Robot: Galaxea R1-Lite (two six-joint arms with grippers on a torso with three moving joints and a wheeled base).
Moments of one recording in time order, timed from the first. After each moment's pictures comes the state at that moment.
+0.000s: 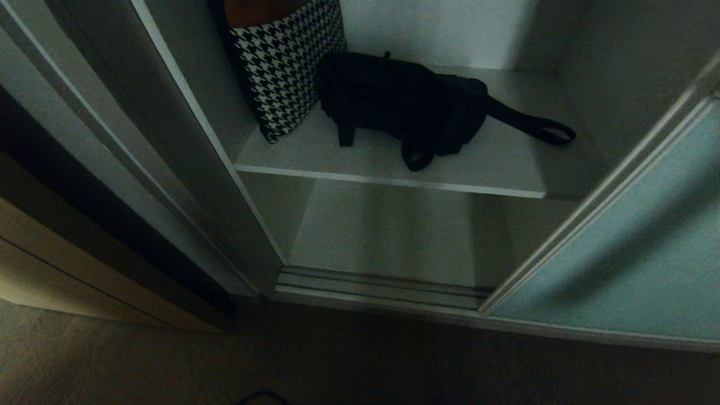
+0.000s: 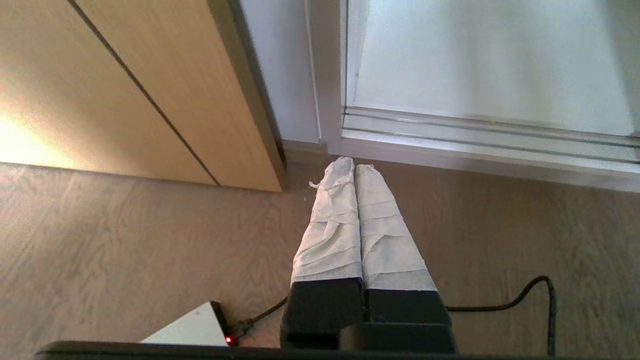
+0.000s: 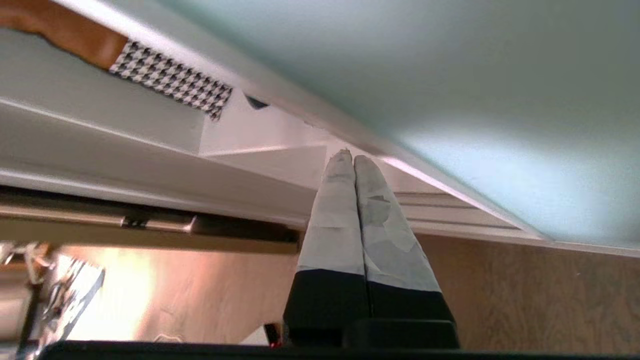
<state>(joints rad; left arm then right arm) 0.02 0.00 0.00 0.00 -0.02 0.04 -0.10 1.17 -1.34 0.21 0.48 0.59</state>
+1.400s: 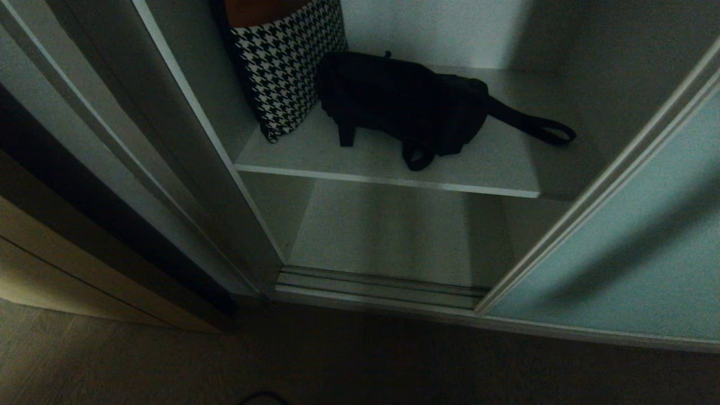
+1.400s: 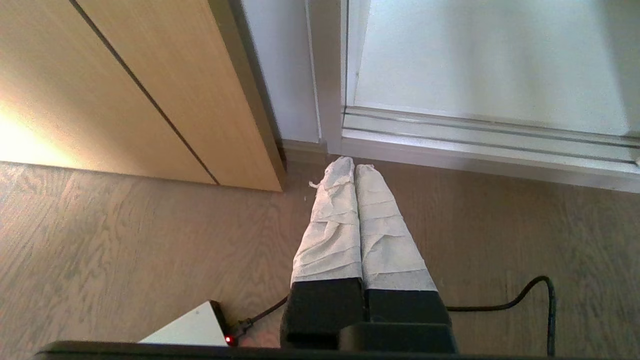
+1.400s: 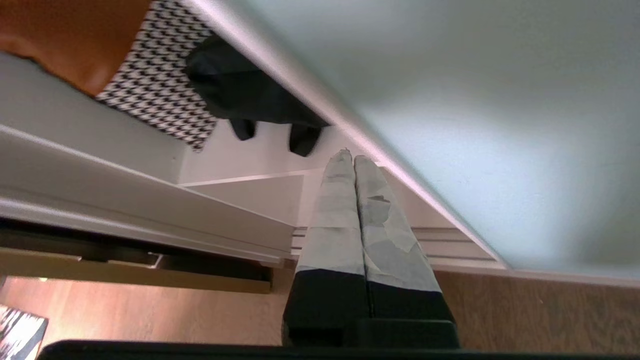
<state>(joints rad) 0.02 0.00 0.00 -0.01 -0.02 0.04 -0.01 1.05 -1.27 0.16 0.26 0.57</state>
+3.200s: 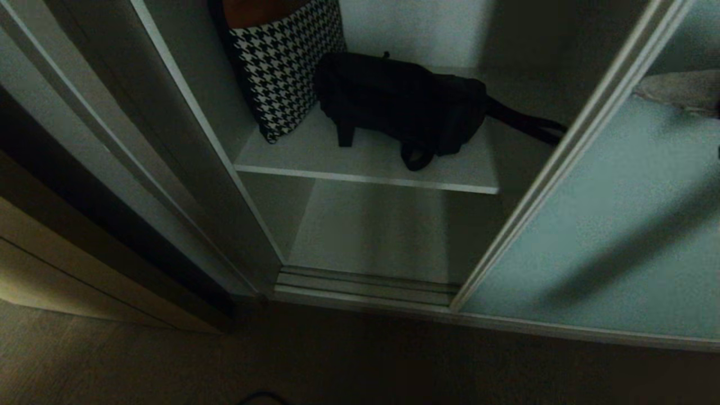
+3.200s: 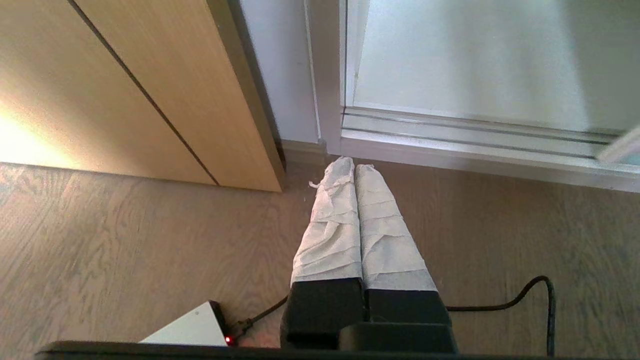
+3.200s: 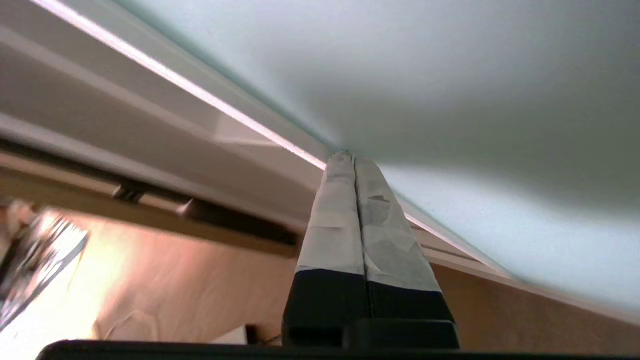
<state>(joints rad) 0.02 0.00 0.00 -0.01 -0.01 0.04 0.25 1.24 -1.27 -0.01 0.23 0.50</state>
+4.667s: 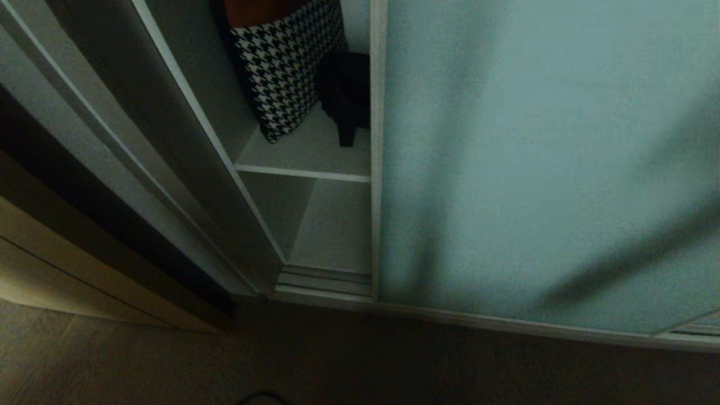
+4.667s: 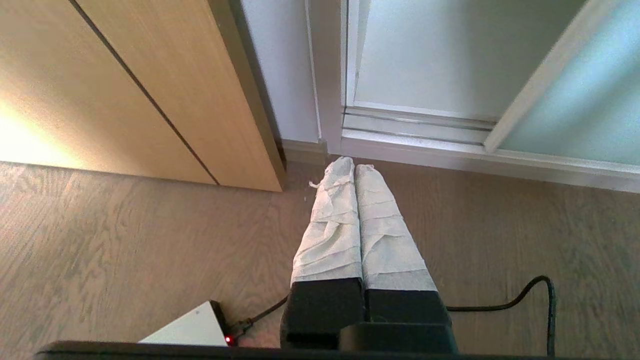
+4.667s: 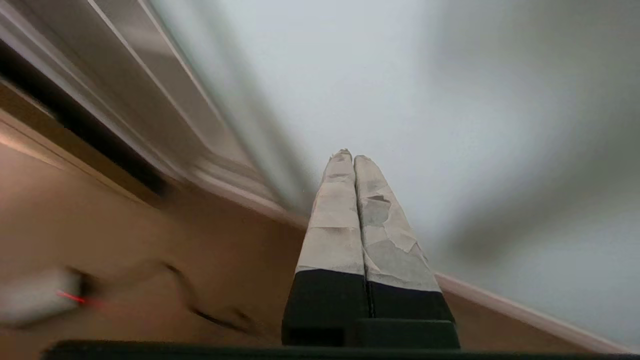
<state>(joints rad) 0.02 0.00 0.00 -0.01 -0.02 0.04 0.10 0.61 -0.85 0.16 0.22 0.06</state>
